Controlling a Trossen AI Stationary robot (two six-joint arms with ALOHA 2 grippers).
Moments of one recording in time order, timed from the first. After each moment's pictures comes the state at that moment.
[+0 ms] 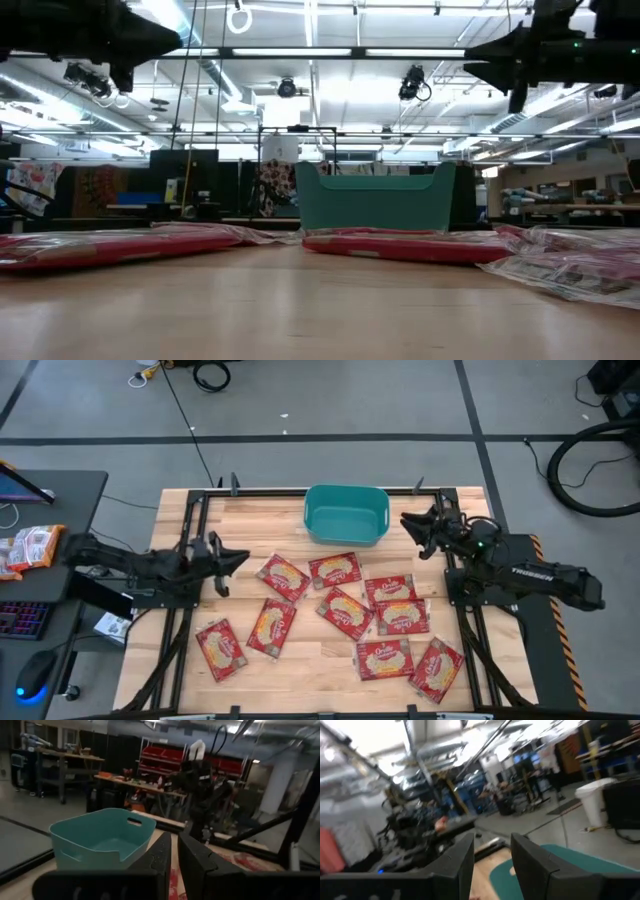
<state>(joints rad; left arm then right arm) -0.26 0.37 0.18 0.32 -0.58 -0.15 -0.44 0.41 0.15 0.50 -0.06 0.36</state>
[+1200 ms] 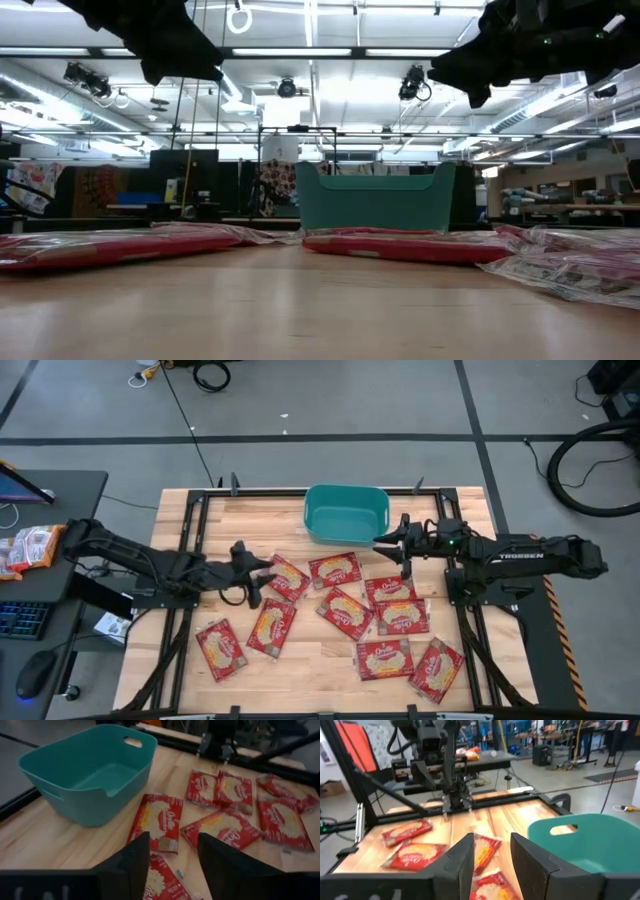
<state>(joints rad) -0.29 0.97 0.62 -0.13 -0.57 -0.41 -0.22 0.78 0.33 0.39 -0.12 0.10</state>
